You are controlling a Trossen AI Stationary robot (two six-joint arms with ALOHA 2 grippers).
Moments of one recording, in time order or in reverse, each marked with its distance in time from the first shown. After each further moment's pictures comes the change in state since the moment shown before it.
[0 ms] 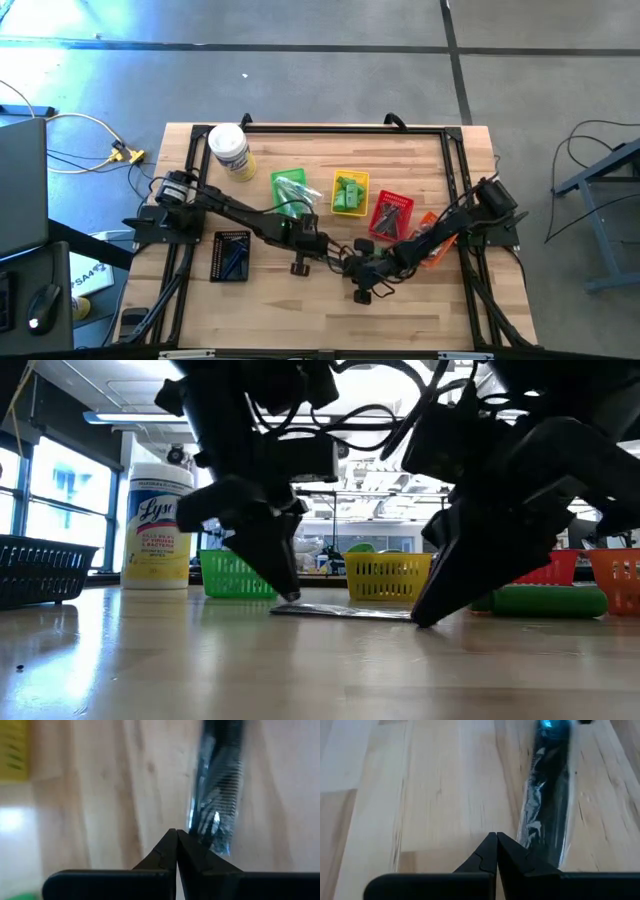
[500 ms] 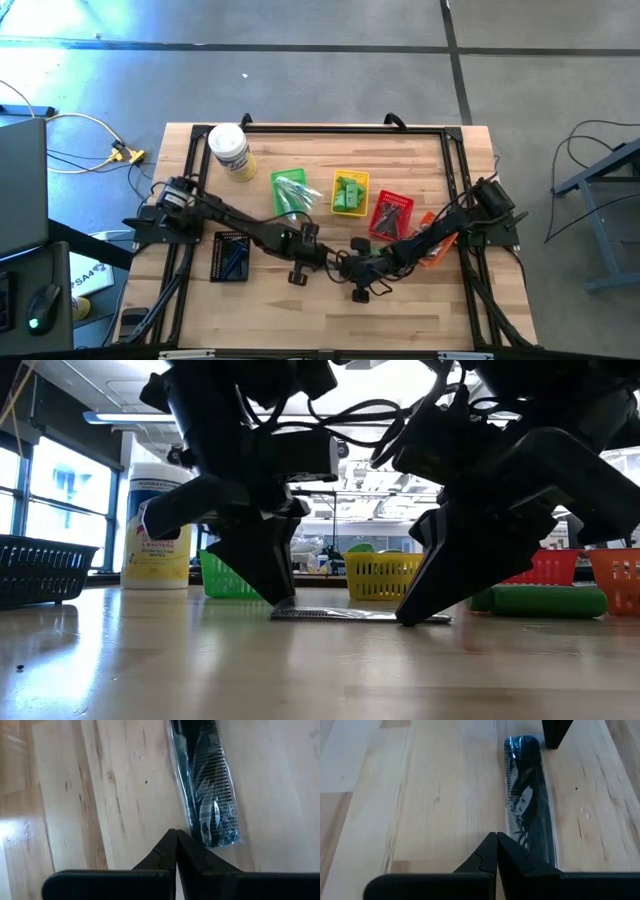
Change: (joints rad) left arm -0.087 0.053 0.004 0.009 0.034 -0.021; right arm -0.023 0.016 0.000 0.034 0.004 -0.084
